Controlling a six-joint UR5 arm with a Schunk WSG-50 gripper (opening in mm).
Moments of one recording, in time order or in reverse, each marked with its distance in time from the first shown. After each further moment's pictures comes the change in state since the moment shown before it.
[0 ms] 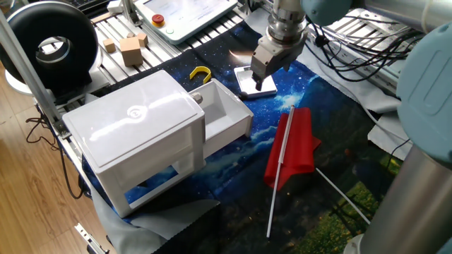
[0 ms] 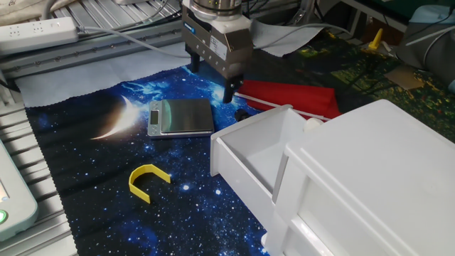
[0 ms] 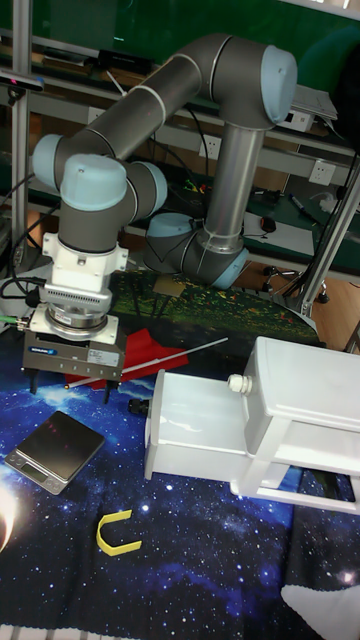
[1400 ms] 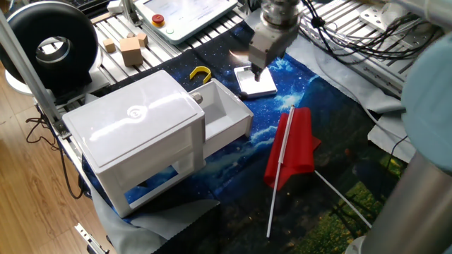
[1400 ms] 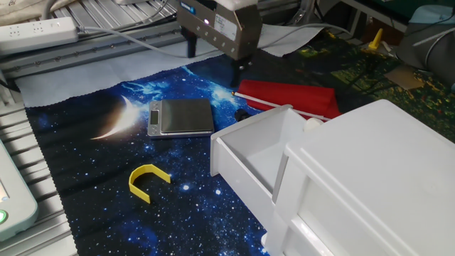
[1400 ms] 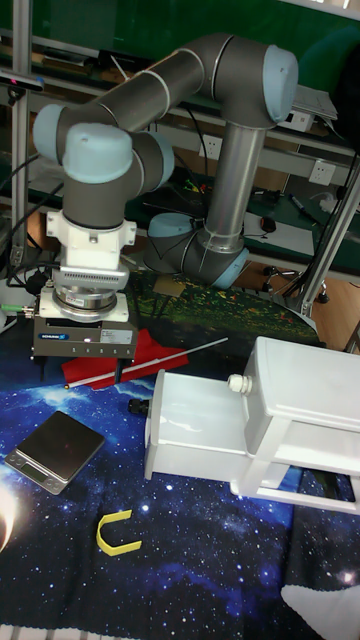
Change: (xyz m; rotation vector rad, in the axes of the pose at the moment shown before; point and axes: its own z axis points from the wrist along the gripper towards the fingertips) arm 0.004 0.010 -0.038 -0.037 0.041 -0.161
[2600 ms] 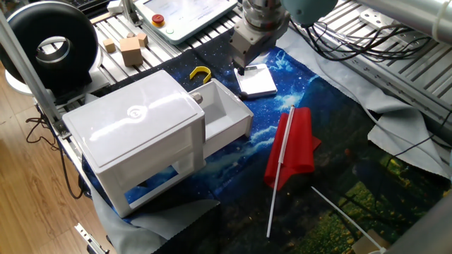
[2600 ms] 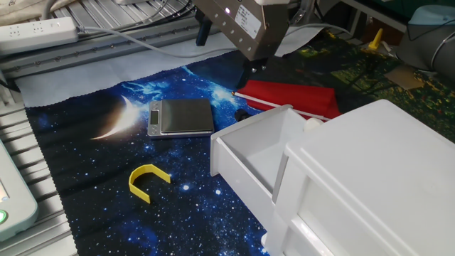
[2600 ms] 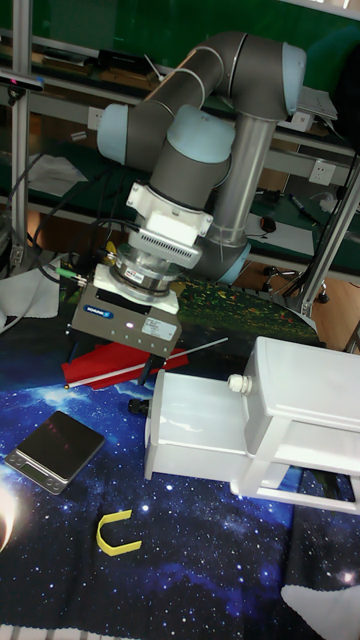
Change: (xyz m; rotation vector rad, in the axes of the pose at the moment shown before) arm -0.030 0.027 -0.049 0.260 -0.134 0.146
